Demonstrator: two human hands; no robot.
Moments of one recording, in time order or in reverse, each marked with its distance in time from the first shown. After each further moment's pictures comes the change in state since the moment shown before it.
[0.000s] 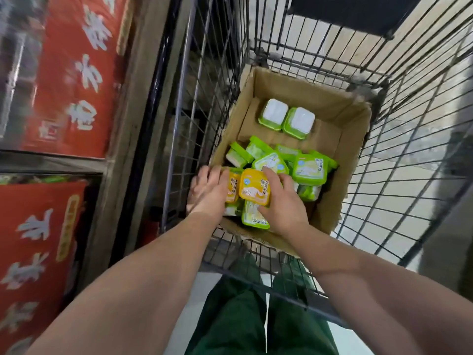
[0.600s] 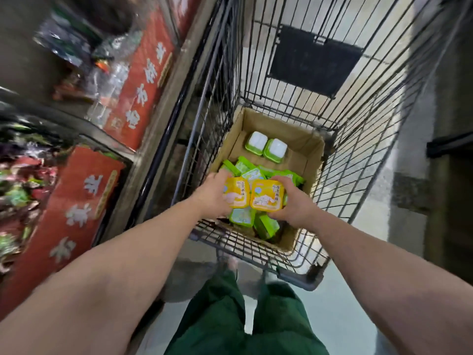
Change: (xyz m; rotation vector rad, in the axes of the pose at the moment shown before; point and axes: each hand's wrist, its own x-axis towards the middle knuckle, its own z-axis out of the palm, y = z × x) left_hand -0.045 0.017 -0.084 -0.653 -0.203 0.016; right_hand -0.078 0.002 -0.101 0.232 -0.126 -0.019
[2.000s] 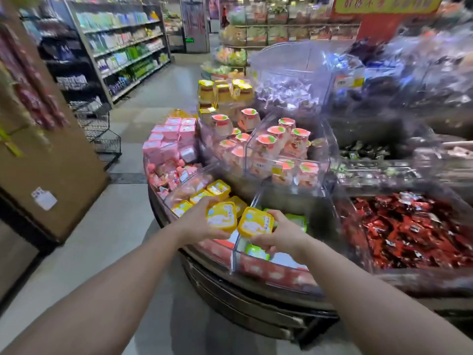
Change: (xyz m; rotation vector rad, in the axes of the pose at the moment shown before) left_hand -0.919 -0.355 0.124 -0.569 1.179 -0.681; right_hand -0.516 -0.267 0.648 -0.362 -0.881 -0.649
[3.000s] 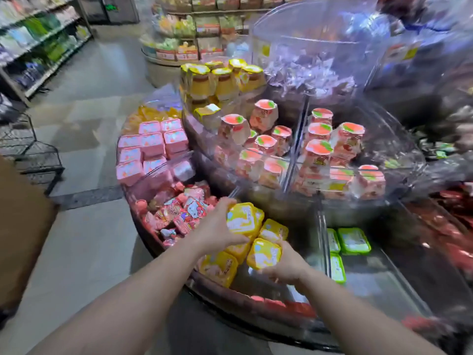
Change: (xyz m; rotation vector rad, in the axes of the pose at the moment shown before) left_hand 0.198 -0.105 -0.083 0.055 -0.206 0.201; right_hand 0.201 -0.006 0.126 -0.129 0.303 0.342
